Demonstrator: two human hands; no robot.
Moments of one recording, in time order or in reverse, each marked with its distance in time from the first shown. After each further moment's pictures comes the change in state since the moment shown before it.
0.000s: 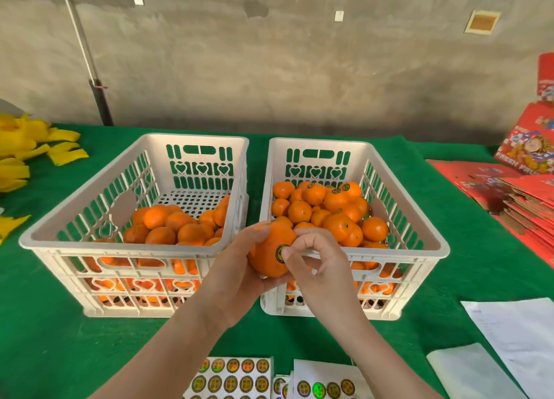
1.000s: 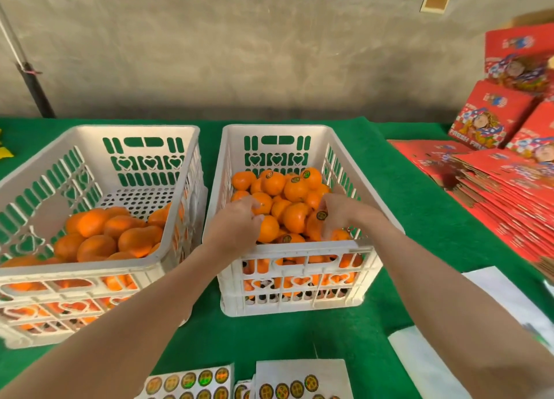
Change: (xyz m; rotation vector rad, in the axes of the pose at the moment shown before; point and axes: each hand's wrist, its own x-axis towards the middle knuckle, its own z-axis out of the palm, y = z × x) left_hand 0.130 -0.026 0.021 1.576 0.154 0.518; right_hand 0.153 0.121 -0.122 -1.008 -0.629 0.525
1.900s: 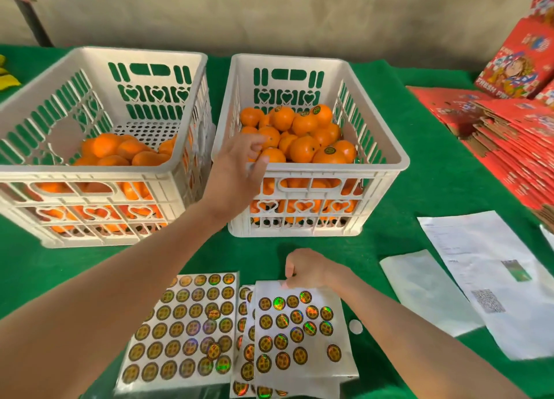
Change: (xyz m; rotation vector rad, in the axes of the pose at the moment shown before) left_hand -0.075 0.004 -0.005 -0.157 0.281 0.288; right_hand -0.102 -0.033 0.199 0.075 -0.378 -0.237
